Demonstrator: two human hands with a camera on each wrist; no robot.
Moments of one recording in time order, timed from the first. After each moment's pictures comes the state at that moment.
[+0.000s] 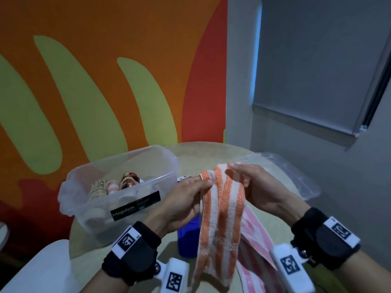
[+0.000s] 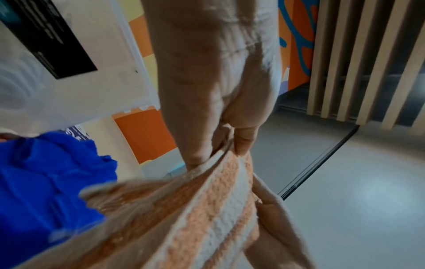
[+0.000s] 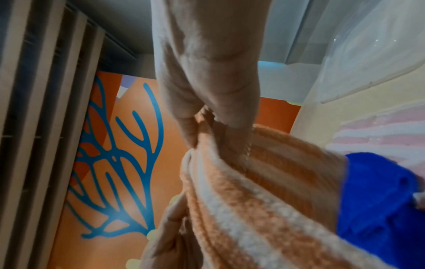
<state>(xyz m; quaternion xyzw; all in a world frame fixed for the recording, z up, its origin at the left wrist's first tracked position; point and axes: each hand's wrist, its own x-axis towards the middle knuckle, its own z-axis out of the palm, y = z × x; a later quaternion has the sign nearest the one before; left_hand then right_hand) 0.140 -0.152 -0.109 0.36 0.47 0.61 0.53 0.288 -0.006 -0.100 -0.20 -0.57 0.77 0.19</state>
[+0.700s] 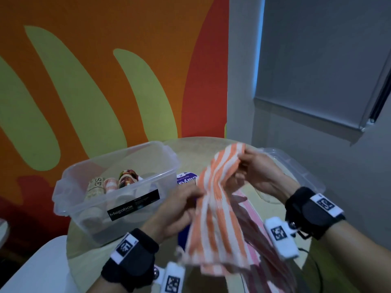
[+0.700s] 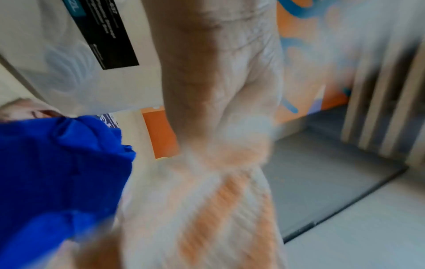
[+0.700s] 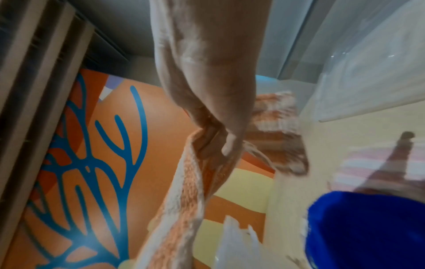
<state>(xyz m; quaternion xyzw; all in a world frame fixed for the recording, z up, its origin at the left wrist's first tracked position) 0.120 -0.142 -0.145 0.29 0.45 0.64 0.55 0.251 0.057 -0.117 -0.24 -0.53 0.75 0.30</state>
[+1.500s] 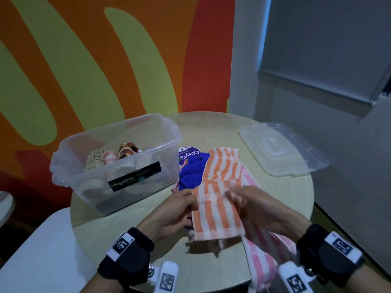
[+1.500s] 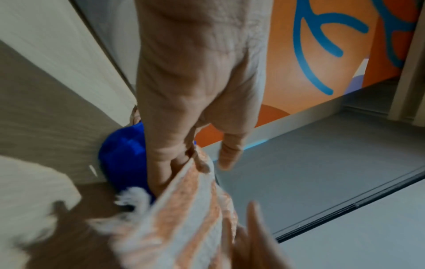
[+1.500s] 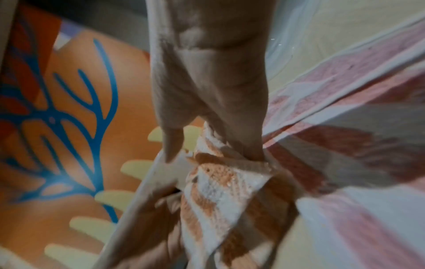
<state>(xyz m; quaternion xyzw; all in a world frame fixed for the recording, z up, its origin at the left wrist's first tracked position) 0.112 -0.170 -0.224 0.19 0.59 0.55 0.56 0.302 -0.029 -0.207 -0.27 -0.55 0.79 0.08</state>
